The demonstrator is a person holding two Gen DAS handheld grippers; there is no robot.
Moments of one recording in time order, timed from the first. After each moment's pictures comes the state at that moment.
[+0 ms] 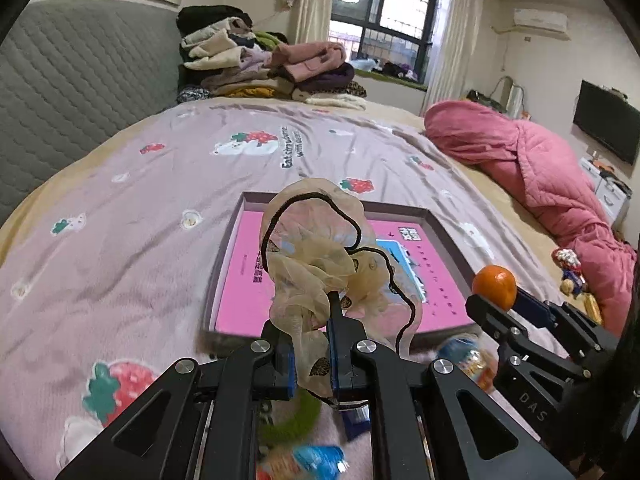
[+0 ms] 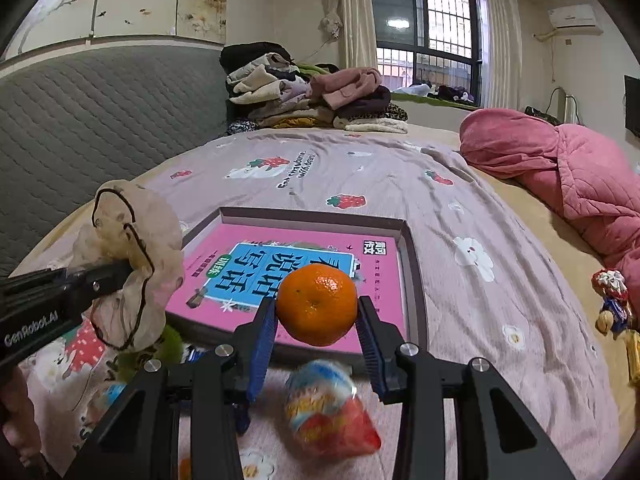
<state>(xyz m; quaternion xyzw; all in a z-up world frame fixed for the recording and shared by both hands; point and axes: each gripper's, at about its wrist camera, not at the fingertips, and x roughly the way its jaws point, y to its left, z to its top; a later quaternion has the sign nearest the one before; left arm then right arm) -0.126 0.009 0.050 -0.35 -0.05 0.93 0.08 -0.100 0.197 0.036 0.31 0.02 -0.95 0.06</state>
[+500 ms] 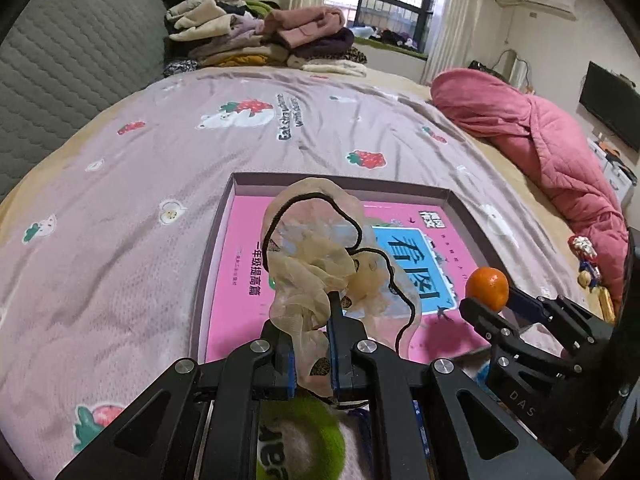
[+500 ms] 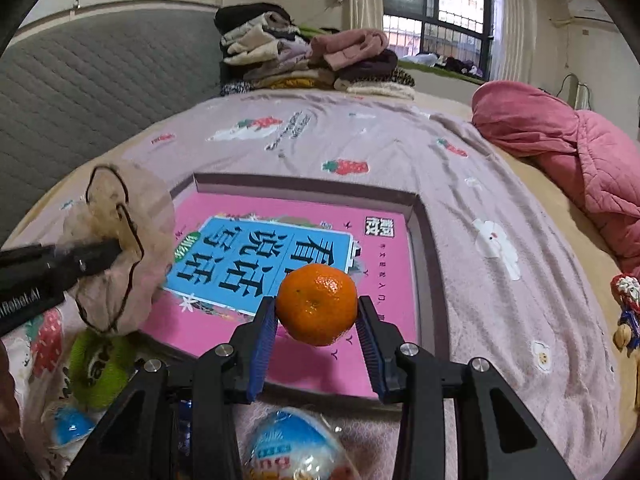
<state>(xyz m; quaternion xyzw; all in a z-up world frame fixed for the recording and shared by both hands) -0.191 0.012 0.023 -0.40 -0.04 0.91 0.08 -0.165 0.196 -0.001 0.38 0.04 -0.92 0.06</state>
